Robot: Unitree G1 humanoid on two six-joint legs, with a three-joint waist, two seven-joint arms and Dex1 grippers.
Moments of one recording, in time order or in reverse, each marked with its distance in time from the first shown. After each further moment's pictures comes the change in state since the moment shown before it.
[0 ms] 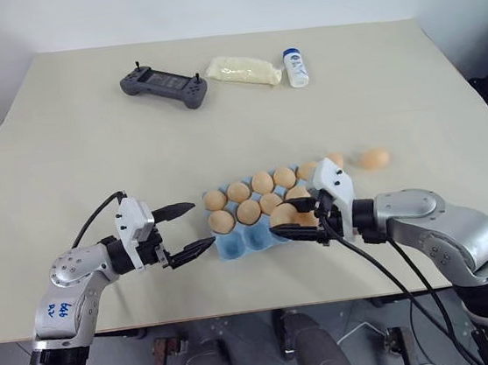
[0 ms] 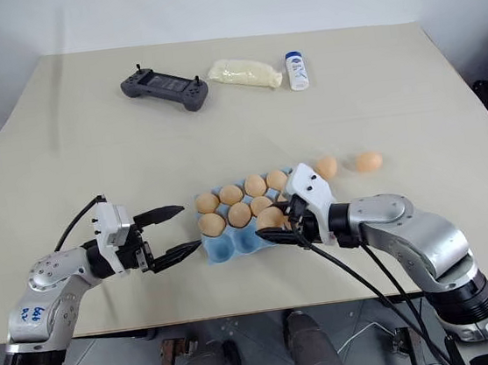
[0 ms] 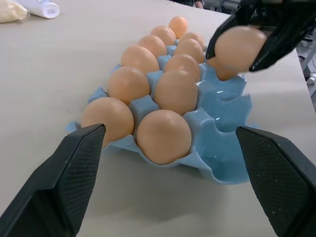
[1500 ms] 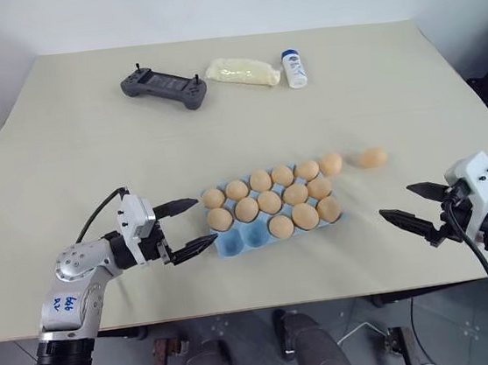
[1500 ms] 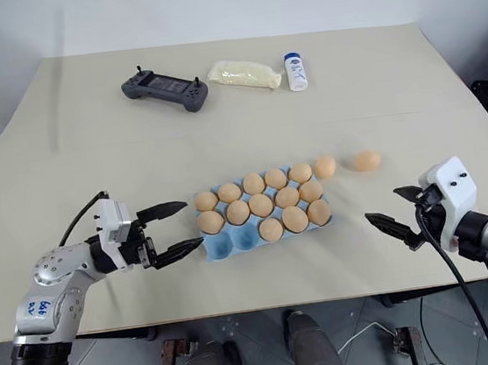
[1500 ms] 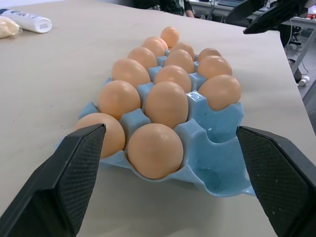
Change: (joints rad) left arm -0.059 -0.021 -0.020 0.081 0.003 -0.052 -0.047; right arm 0.449 -0.165 -0.623 0.049 -0.013 -0.109 0.009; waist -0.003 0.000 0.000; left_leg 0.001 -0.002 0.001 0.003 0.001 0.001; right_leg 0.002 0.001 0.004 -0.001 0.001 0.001
